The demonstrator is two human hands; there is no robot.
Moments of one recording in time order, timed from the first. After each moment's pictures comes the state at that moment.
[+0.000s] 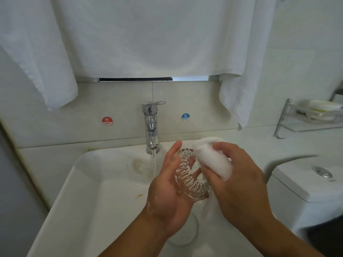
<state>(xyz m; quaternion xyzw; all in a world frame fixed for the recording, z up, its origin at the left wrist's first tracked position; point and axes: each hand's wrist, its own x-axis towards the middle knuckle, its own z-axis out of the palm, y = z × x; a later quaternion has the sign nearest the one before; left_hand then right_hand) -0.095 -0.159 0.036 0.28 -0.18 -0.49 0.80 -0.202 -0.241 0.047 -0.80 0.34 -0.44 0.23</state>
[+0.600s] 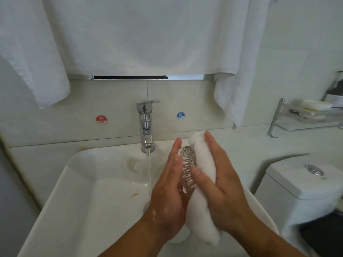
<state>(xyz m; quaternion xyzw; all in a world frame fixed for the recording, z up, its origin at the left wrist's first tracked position) -0.111 -0.166 0.025 0.34 -0.27 -0.41 0.80 -0.200 -0.247 0.025 -0.82 0.19 -0.40 0.35</state>
